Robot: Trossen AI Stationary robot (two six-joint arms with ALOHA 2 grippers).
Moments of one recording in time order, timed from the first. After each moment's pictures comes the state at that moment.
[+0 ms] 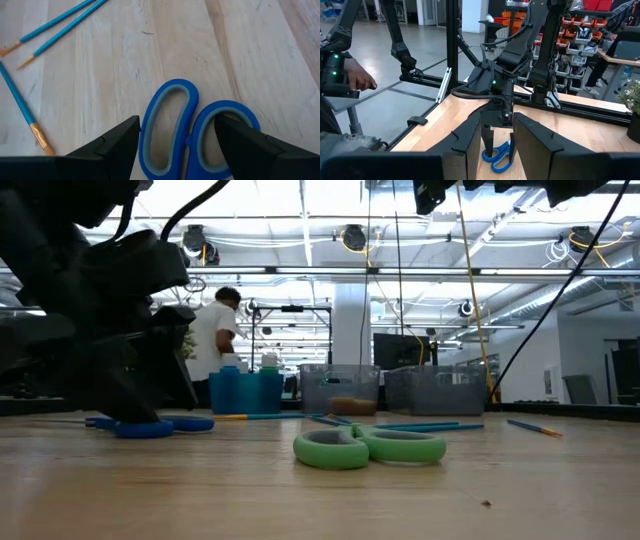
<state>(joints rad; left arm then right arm) -0.47 1.62 0.65 -0.07 -0.40 -0.09 0.13 1.12 0.67 0.40 -0.18 -0.07</state>
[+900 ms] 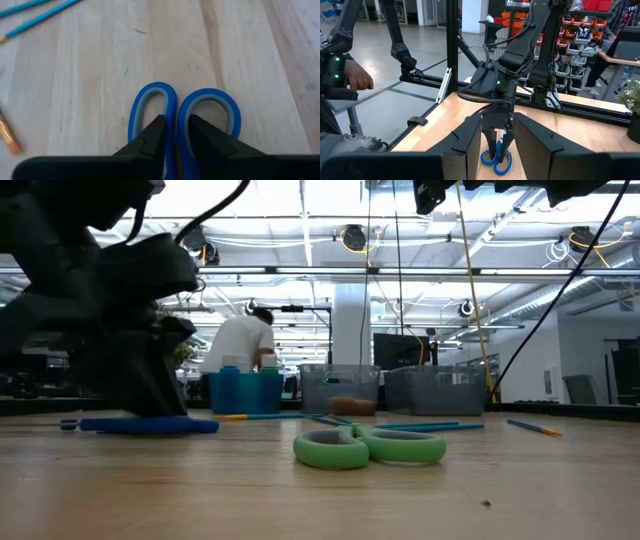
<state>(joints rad) -0.43 1.62 0.64 -0.05 -0.28 -0.22 0.13 1.12 0.67 0.40 -0.18 -0.07</state>
